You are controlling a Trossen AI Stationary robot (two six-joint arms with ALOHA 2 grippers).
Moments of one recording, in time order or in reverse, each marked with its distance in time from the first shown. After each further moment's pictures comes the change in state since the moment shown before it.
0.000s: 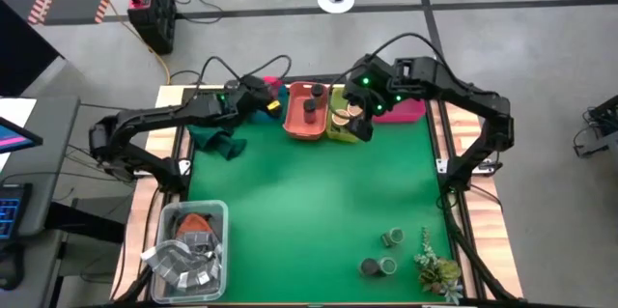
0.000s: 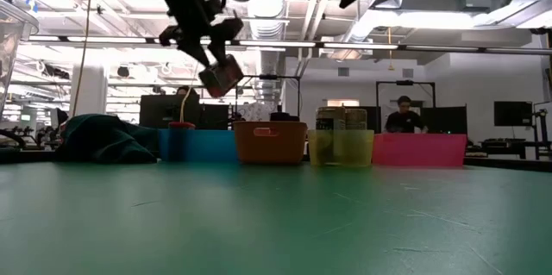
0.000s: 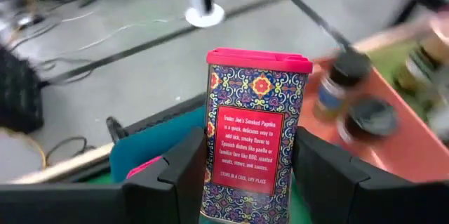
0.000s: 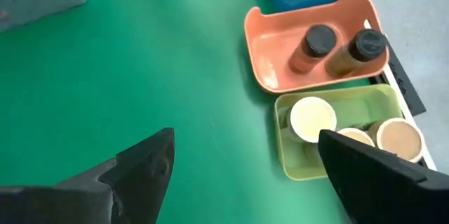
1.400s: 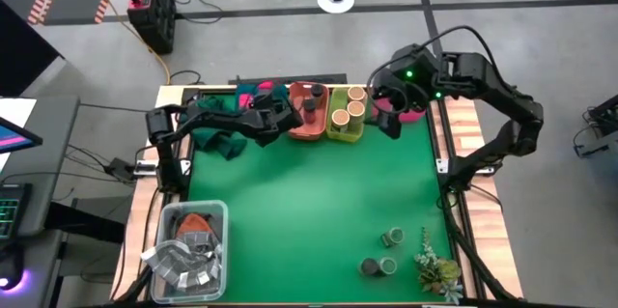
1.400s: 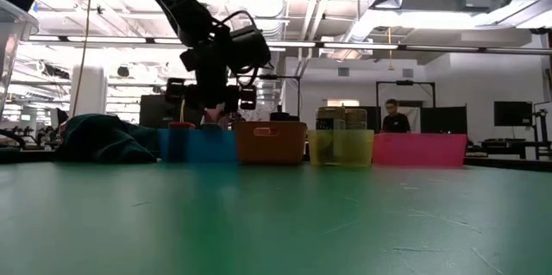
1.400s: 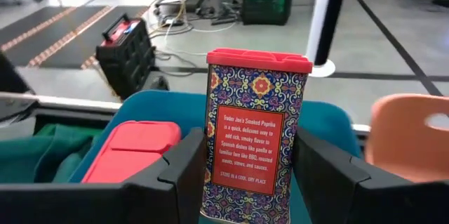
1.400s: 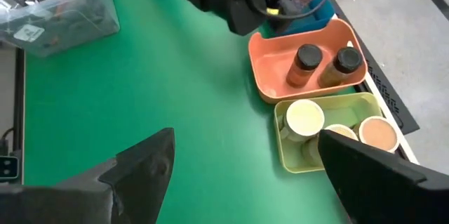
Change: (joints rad) left arm -0.016 0.477 -0.005 0.165 -0.498 -0.570; right arm 0.011 -0.179 -0.001 -0.035 -0.011 0.016
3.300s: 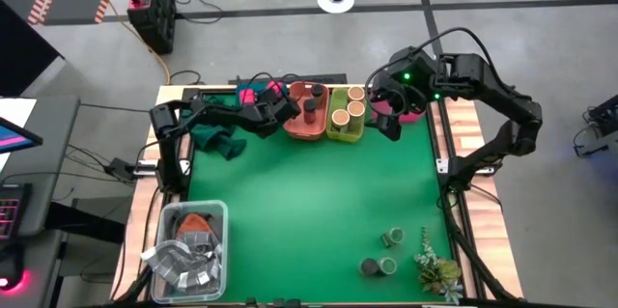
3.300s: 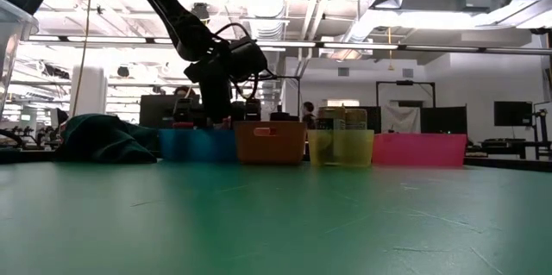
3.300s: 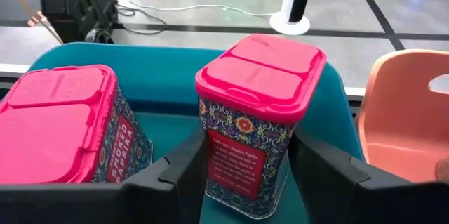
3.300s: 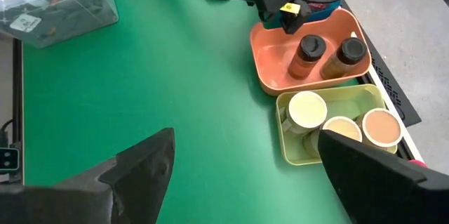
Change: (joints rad) left arm 0.094 0.048 -0.015 0.184 0.249 0.129; right arm 0.009 0.007 0.000 -0.025 0.002 0.003
